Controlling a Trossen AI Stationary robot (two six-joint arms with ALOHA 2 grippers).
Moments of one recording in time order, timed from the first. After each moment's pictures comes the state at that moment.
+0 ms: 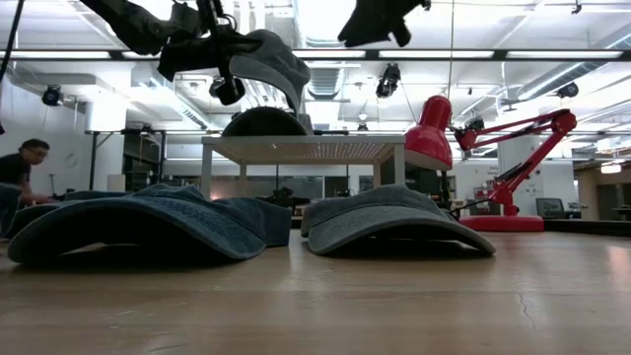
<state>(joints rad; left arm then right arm) 0.97 1.36 1.09 0.16 1.27 -0.72 -0.29 1.47 1.45 -0.40 0.23 0.08</state>
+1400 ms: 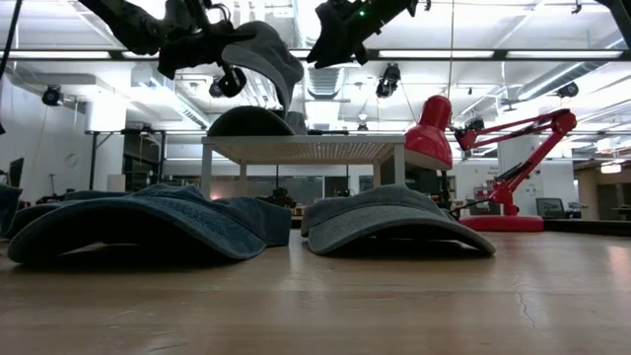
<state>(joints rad) 0.99 1.35 1.09 0.25 1.37 -0.62 -0.49 1.80 1.86 -0.48 0.00 -0.09</state>
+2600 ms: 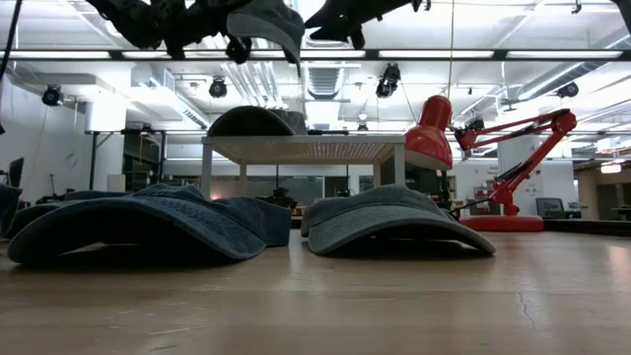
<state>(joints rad) 0.96 1.35 1.14 0.70 1.41 -0.80 -0.52 1.75 1.86 -0.33 -0.24 0.00</state>
